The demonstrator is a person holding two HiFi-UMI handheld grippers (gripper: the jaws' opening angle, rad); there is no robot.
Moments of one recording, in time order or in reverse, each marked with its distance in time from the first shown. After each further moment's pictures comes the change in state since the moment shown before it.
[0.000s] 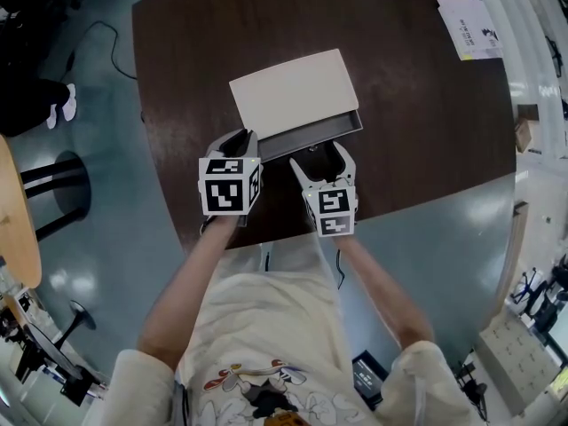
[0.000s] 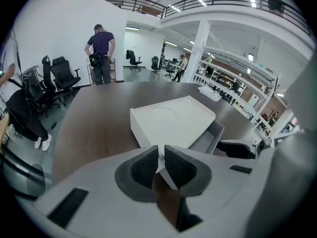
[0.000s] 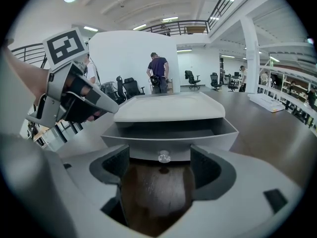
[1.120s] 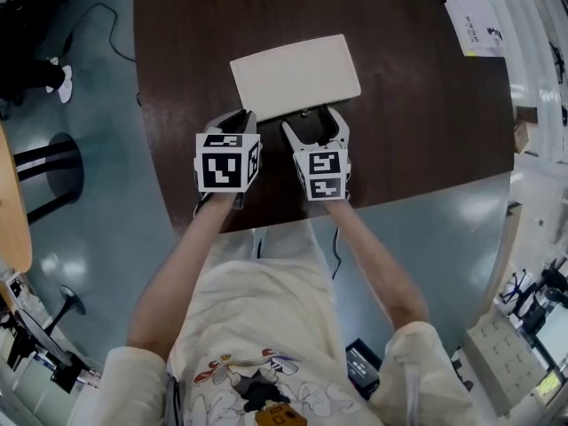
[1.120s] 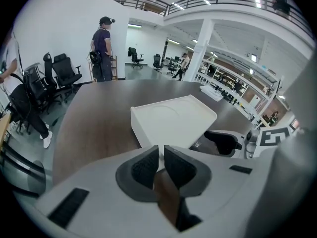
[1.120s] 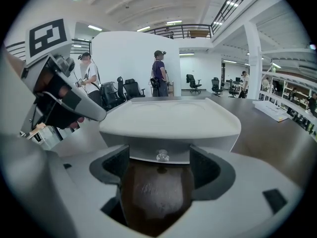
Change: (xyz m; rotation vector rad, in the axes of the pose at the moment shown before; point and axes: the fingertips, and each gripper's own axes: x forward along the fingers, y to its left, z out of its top) left arm 0.004 0.001 0.000 -0.024 0.025 0.008; right arm 0.039 -0.006 0.028 -0.035 -0.038 -0.009
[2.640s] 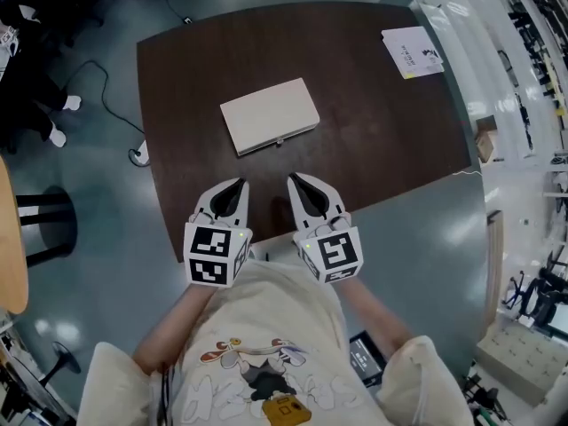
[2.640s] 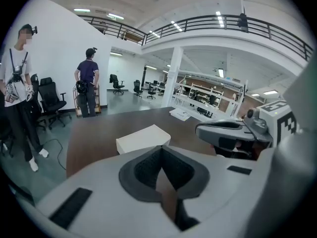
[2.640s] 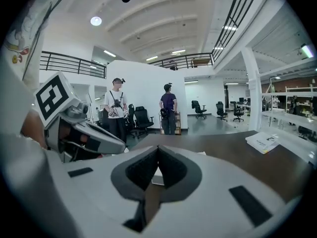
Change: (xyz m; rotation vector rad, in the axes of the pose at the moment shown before) left arm -0.201 -0.081 0.000 0.183 -0.299 -0.177; right arm -0.228 0.084 0.121 -0.047 -0.312 0.060
